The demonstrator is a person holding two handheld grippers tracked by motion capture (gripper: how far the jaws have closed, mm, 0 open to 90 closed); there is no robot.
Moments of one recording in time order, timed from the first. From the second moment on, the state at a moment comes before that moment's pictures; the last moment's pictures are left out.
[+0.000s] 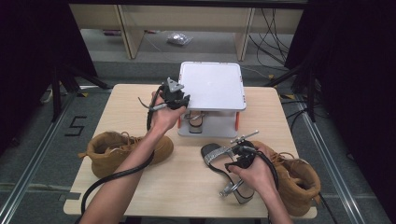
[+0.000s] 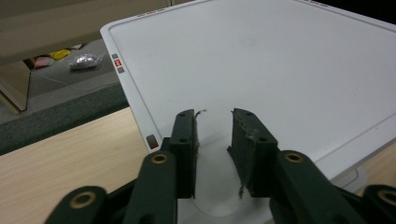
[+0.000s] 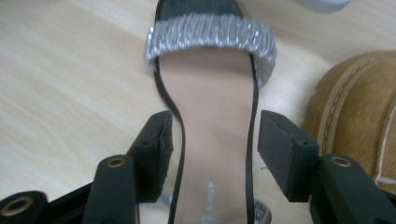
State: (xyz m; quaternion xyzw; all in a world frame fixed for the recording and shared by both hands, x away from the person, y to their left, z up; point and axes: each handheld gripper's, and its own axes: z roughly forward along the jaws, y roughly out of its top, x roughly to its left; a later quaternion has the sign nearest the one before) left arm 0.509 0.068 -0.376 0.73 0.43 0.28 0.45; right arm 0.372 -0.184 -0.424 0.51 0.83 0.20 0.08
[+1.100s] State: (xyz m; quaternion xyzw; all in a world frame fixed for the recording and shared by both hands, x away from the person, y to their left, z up) left arm 0.510 0.061 -0.376 0.73 0.44 0.26 0.46; right arm 0.370 -0.195 -0.429 0.52 0.84 0.17 0.06
